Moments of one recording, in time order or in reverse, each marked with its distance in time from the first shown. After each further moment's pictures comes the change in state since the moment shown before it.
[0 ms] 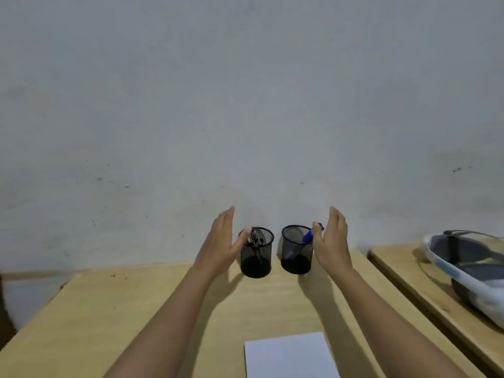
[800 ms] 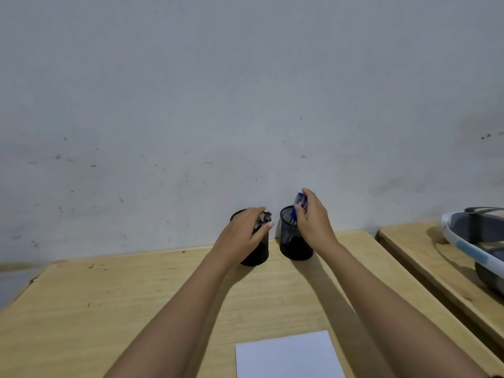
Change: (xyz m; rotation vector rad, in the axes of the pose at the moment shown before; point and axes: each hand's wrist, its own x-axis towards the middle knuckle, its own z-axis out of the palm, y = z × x) left_hand 0.032 -0.003 0.068 0.020 -0.145 0.084; right_hand 0.039 0.013 0.051 0.102 -0.132 -0.021
